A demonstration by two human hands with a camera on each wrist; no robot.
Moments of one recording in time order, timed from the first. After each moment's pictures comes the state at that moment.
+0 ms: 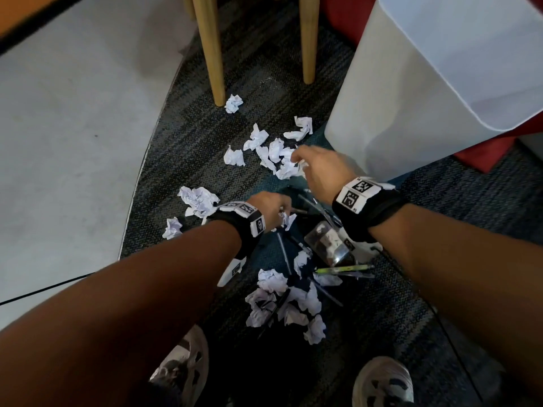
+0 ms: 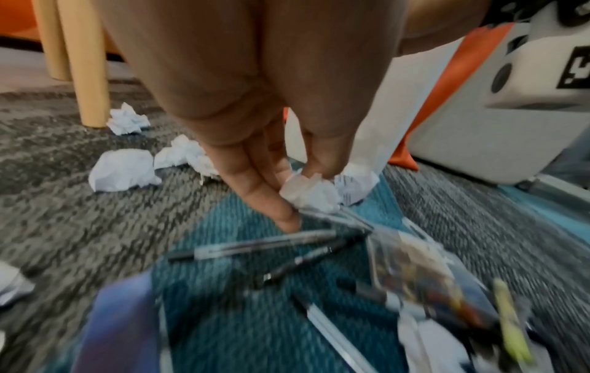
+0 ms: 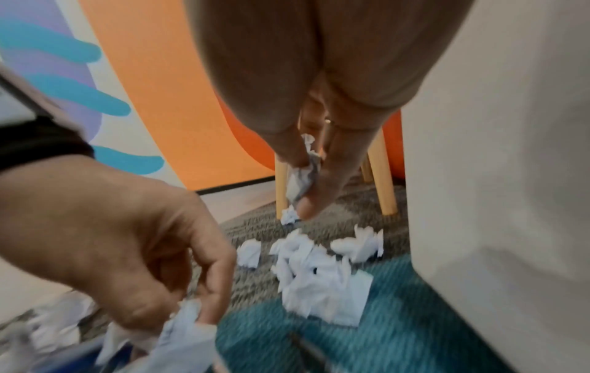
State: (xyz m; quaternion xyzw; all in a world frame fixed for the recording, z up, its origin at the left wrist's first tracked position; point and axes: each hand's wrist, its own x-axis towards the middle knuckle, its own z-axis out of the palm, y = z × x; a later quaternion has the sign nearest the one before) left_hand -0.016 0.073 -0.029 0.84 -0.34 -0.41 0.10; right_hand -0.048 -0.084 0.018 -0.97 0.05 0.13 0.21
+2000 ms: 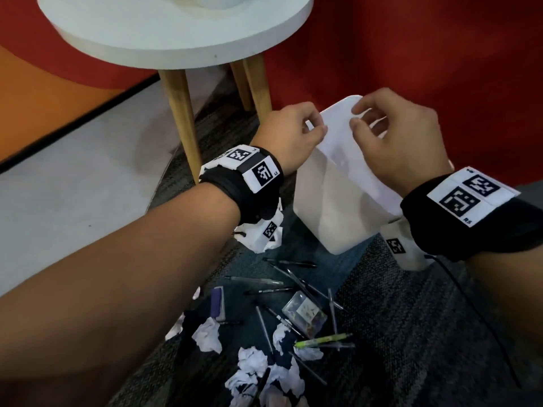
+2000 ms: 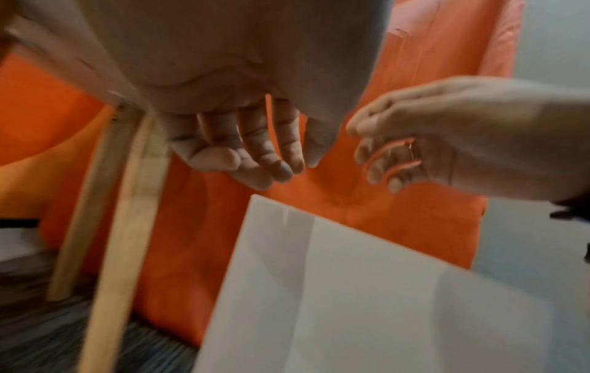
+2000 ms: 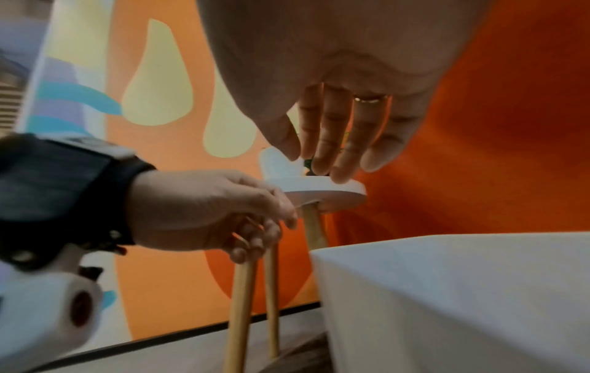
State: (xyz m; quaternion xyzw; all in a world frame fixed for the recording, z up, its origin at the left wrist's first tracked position) left_hand 0.071 -0.063 0.183 0.85 -0.30 -0.09 0.41; right_hand -0.040 -0.193 0.208 -0.92 0.17 -0.23 0.26
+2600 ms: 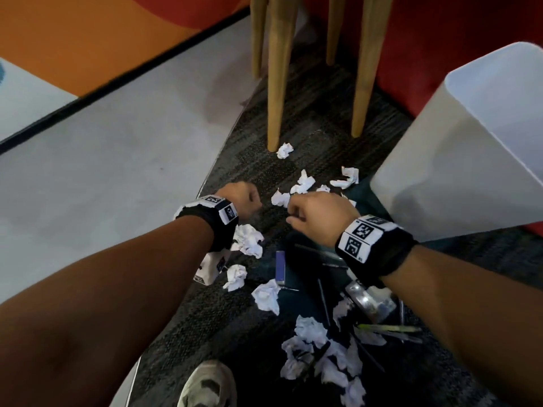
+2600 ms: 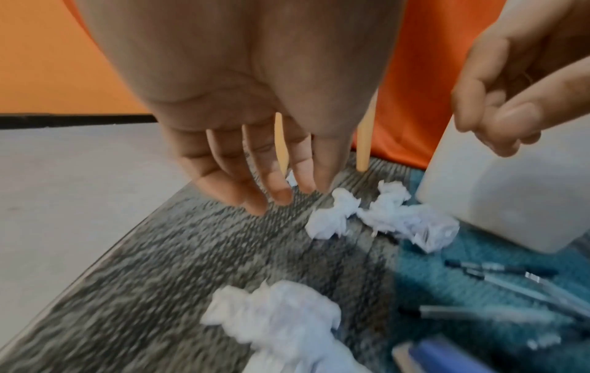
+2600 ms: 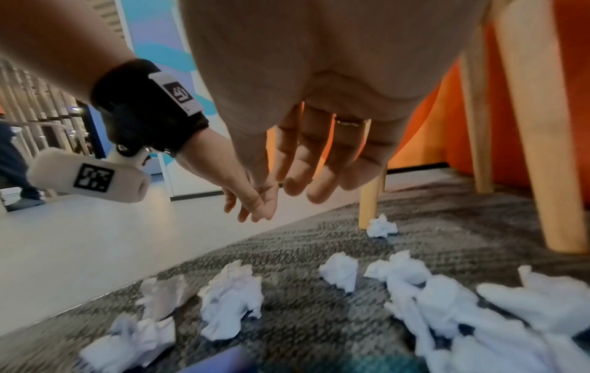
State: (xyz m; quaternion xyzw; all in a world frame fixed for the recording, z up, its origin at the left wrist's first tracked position) left_hand 0.101 0.178 0.010 0.93 -0.14 -0.33 0.12; right_hand 0.004 -0.001 0.045 -0.97 -0.08 0.19 0.16
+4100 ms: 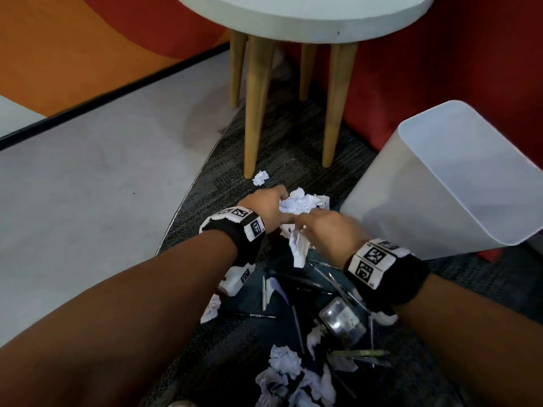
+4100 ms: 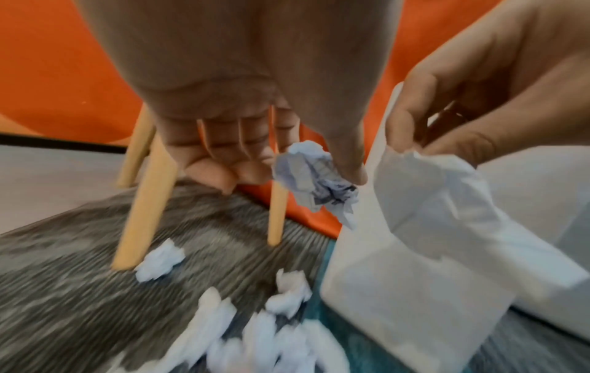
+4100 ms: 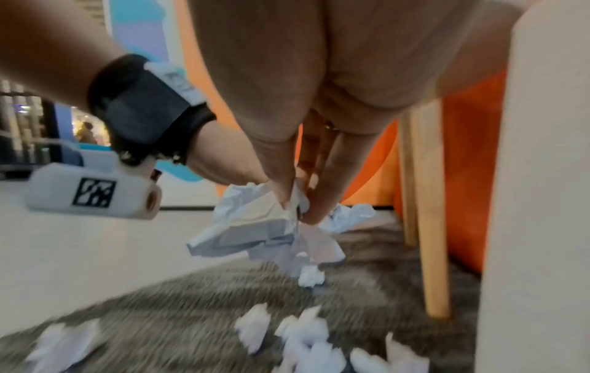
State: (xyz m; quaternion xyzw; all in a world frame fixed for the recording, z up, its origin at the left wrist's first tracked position) left_hand 0.101 0.086 0.037 0.91 -0.24 -0.26 0.19; right_hand -0.003 -0.056 0.064 -0.98 -0.07 0.15 0.13
